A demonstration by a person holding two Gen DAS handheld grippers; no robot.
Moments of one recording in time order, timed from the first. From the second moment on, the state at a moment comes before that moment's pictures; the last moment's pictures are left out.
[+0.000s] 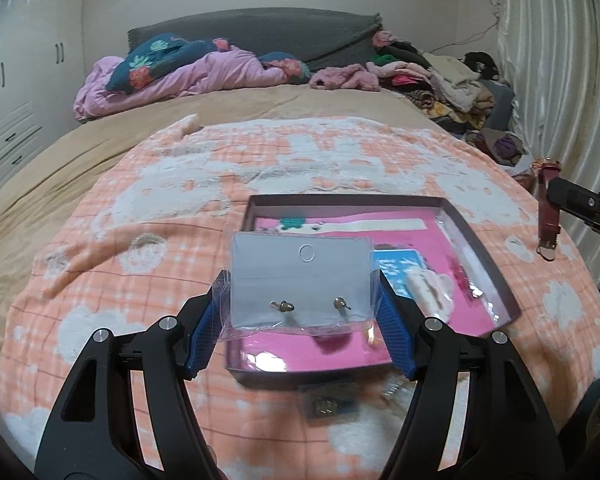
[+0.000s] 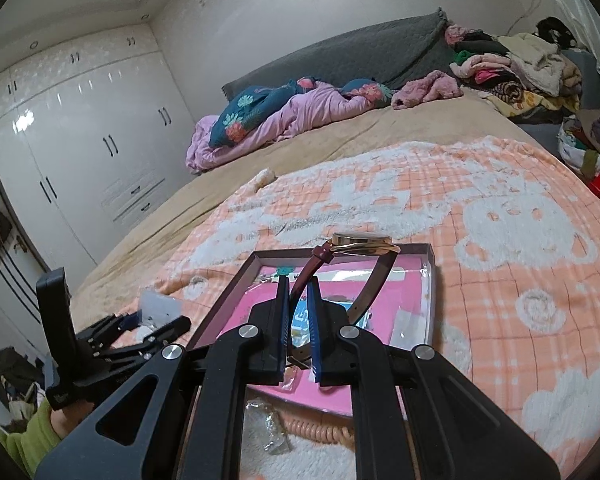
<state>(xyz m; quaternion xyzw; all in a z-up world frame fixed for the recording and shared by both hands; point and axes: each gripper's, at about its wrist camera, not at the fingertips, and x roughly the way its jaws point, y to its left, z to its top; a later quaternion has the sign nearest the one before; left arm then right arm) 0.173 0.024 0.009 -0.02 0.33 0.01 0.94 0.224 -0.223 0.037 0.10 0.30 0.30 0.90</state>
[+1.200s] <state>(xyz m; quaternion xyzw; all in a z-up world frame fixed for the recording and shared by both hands) 0.200 0.032 -0.054 -0.01 0.38 0.04 0.92 0.259 -0.195 -0.048 0.07 0.38 0.27 0.88</state>
